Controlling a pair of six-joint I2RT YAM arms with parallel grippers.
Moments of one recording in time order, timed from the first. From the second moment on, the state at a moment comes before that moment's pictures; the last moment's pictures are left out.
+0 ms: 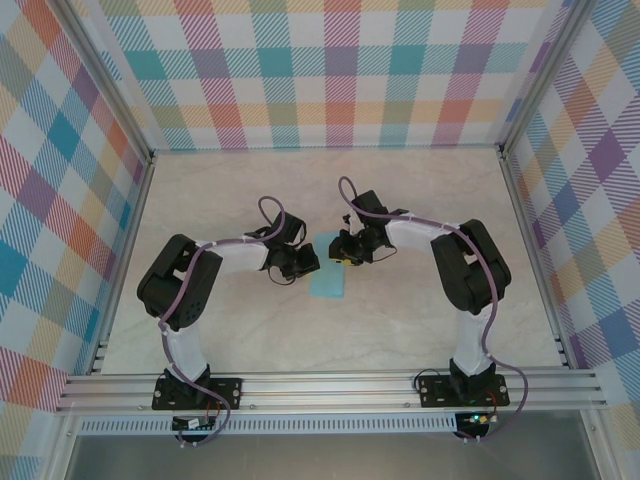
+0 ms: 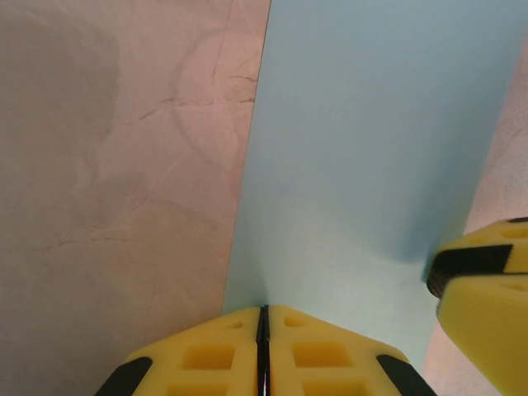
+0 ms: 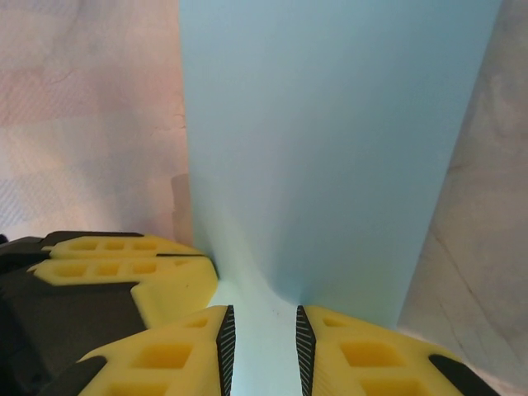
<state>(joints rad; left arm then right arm) -0.55 1.86 1.01 -0.20 0.33 -0.82 0.53 1.96 1.23 -0.41 -0.54 0.63</state>
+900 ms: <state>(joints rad) -0.56 1.86 1.04 -0.22 0.32 -0.82 0.53 1.99 1.24 -0.42 -0.46 0.68</state>
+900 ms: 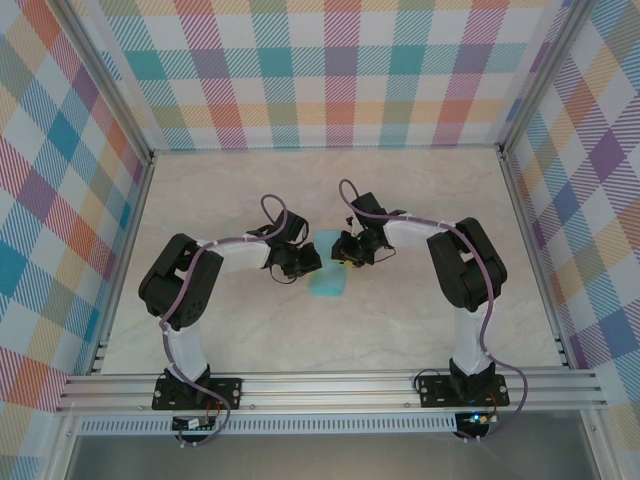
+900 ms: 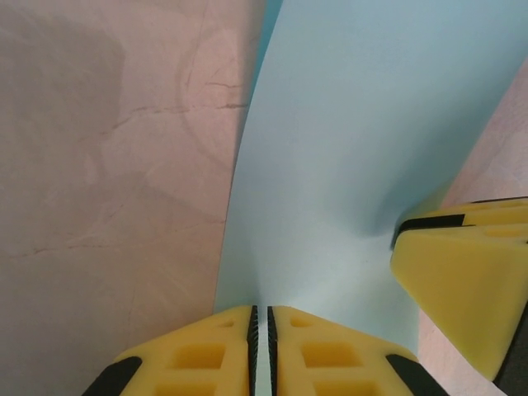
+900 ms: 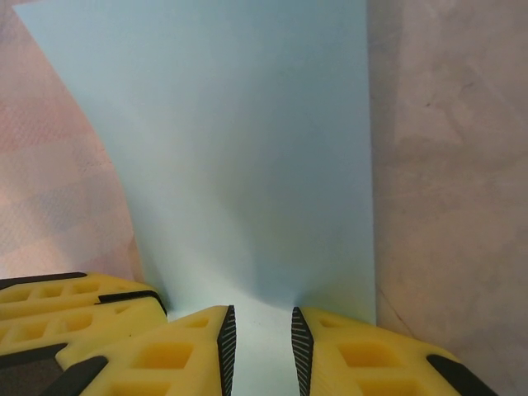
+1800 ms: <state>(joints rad) -0.56 1.92 1.09 -0.14 0.26 -0.82 0.52 1.99 1.22 -0.38 -0.49 0.68</state>
